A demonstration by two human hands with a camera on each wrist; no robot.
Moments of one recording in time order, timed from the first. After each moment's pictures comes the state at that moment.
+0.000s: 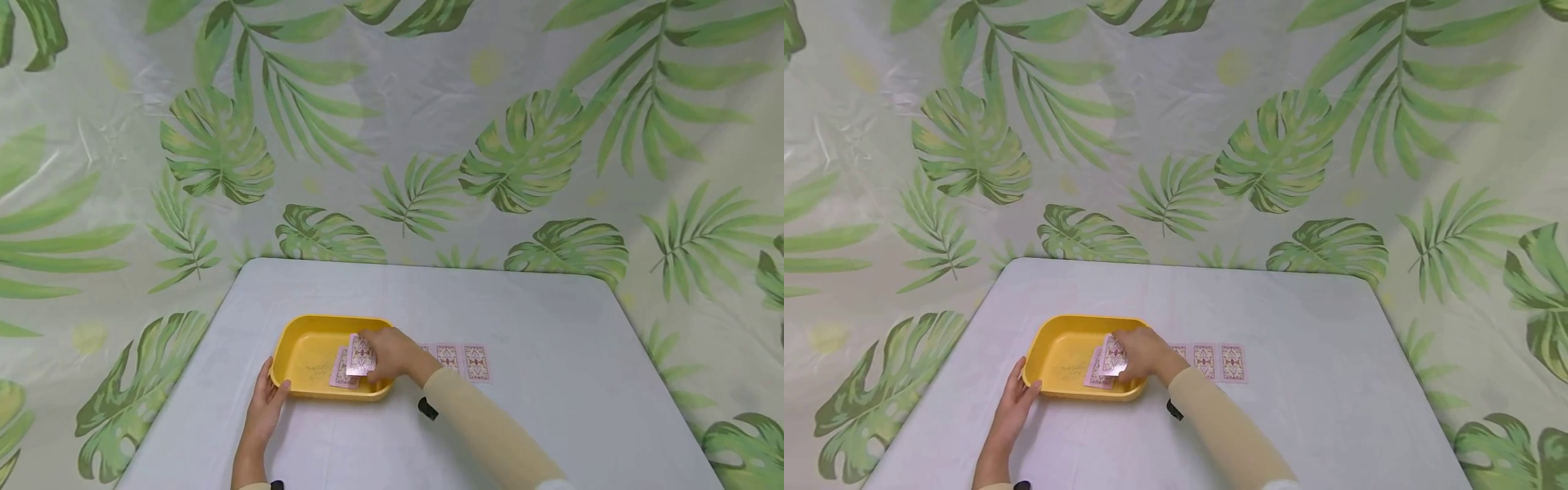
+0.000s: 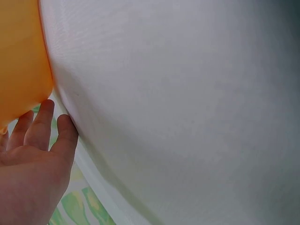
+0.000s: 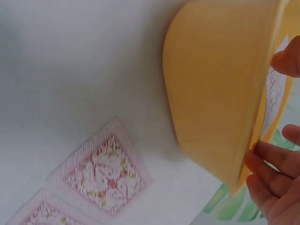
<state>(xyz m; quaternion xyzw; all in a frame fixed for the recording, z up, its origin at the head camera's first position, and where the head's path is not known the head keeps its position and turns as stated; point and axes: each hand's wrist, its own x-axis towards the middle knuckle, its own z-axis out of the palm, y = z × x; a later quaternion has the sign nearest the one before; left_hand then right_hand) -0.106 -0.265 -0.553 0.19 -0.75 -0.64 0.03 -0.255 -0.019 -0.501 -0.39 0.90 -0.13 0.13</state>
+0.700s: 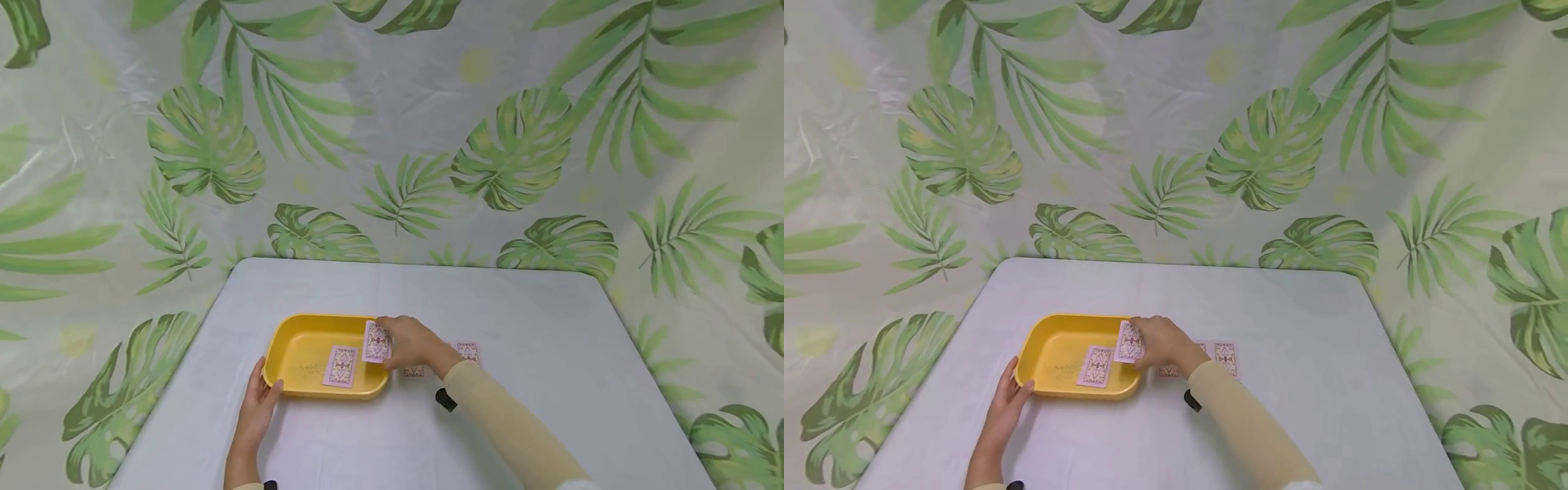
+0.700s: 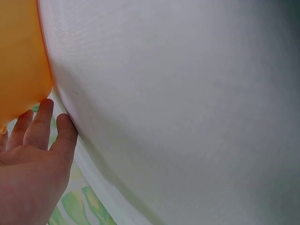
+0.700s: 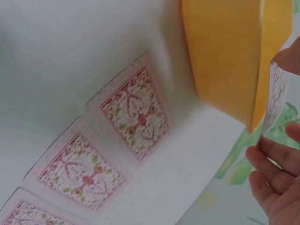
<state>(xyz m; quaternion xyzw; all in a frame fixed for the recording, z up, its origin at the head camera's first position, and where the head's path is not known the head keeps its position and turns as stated) -0.106 -0.265 -0.553 0.20 -0.75 -0.63 0.03 -0.265 0.025 -0.483 -0.35 0.91 -0.18 0.13</state>
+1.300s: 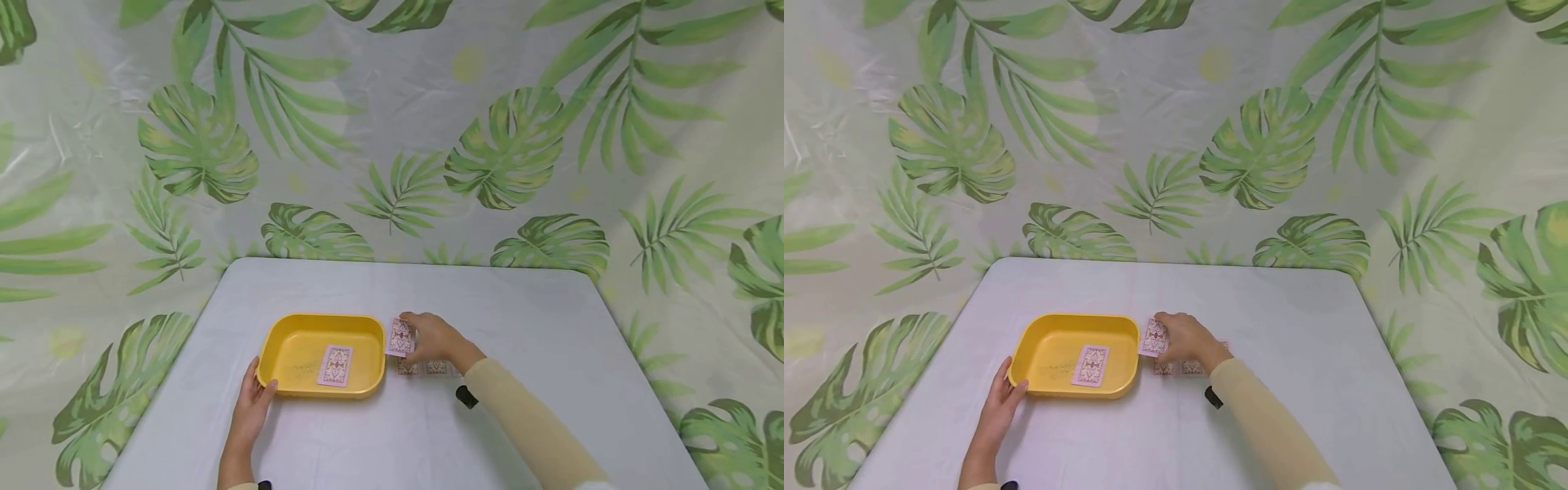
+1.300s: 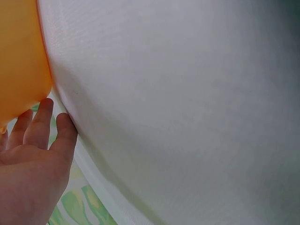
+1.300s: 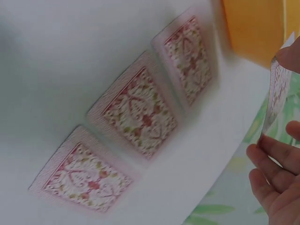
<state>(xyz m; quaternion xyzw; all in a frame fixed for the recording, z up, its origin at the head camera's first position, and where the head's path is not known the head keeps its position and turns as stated) -0.107 -0.263 -0.552 0.20 -0.74 -0.64 0.02 -0.276 0.076 -0.491 -0.28 0.93 -0.20 0.14</state>
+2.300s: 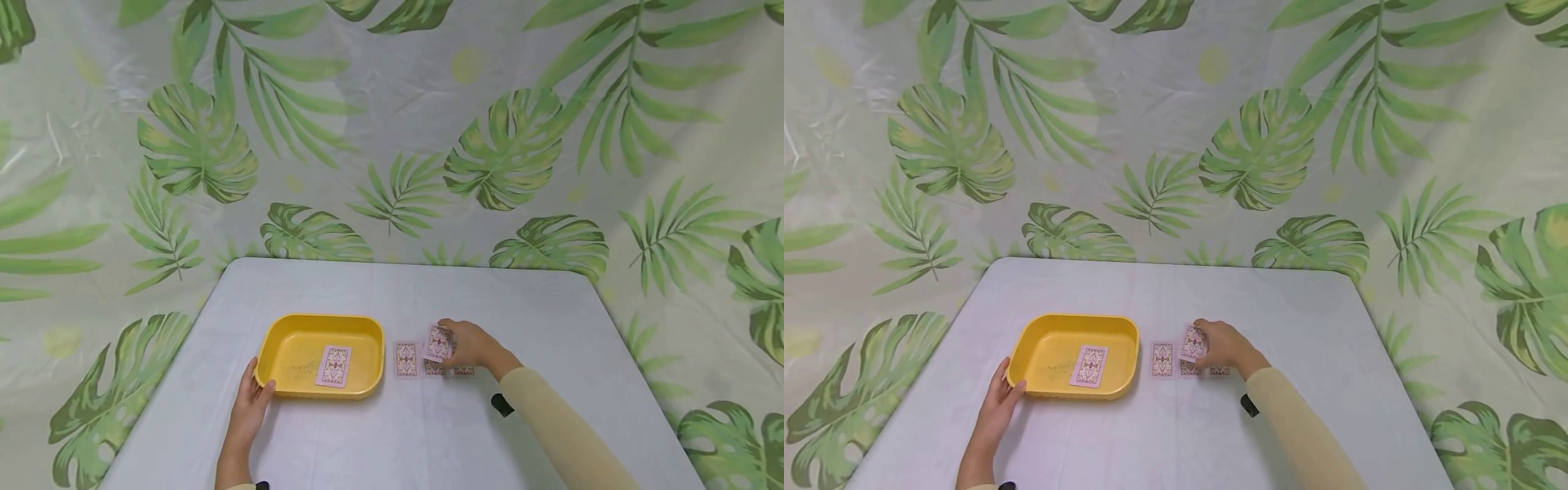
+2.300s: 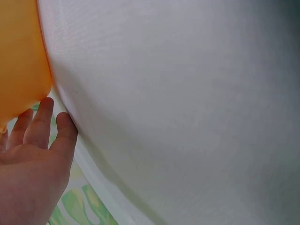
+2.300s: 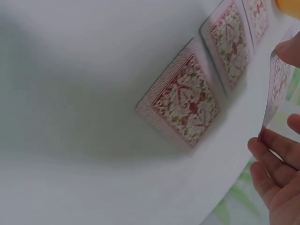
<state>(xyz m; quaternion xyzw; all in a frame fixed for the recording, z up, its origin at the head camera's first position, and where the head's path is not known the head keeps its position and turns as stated) -0.106 -0.264 -0.552 0.20 -0.75 -0.63 0.02 -0.283 0.152 -0.513 -0.26 0.94 -0.19 0.12</state>
